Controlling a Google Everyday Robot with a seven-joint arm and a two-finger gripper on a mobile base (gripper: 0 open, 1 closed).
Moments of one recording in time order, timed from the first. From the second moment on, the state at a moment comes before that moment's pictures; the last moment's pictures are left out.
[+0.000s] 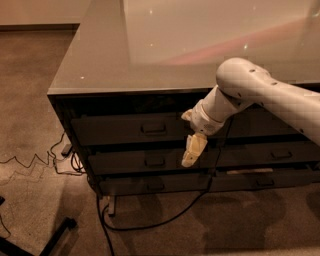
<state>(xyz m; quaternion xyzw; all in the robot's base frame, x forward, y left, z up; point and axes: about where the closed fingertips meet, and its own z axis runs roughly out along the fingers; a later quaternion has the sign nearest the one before) 0.570 -0.086 0.713 -0.66 0.71 0.16 0.19</state>
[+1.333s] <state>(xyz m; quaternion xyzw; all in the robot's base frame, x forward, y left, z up) 0.635 -0.056 0.674 -0.62 0.75 0.04 0.23</state>
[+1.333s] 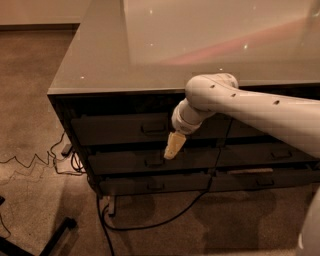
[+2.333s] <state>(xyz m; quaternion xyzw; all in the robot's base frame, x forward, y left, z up) 0.654 -0.059 0.651 -0.61 0.77 0.05 0.19</state>
